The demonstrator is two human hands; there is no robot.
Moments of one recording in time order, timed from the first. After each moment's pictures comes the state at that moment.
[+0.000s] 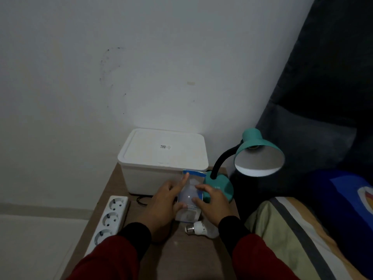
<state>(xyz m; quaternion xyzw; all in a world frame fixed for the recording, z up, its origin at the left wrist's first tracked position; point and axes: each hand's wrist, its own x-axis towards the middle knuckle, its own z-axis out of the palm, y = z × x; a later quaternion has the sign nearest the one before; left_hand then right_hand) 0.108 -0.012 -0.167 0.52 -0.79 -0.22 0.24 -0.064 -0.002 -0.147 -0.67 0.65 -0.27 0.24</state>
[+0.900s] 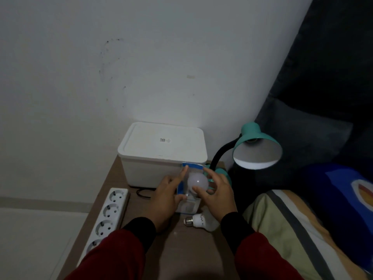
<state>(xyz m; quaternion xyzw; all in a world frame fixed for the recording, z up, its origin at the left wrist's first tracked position) 0.098 0.004 -0.156 0.54 -0.74 -0.28 0.30 -0.063 0.015 -0.131 -0.61 0.61 -0.42 0.28</state>
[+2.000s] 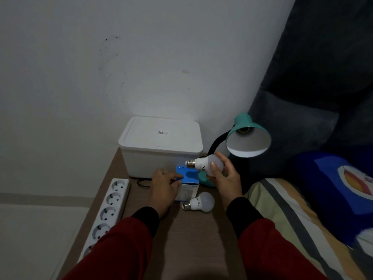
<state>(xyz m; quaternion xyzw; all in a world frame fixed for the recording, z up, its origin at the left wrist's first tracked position) 0.086 0.023 -0.151 0.63 -0.64 -0.24 0.36 -0.073 0.033 -0.108 -0.43 0.54 -0.58 0.44</state>
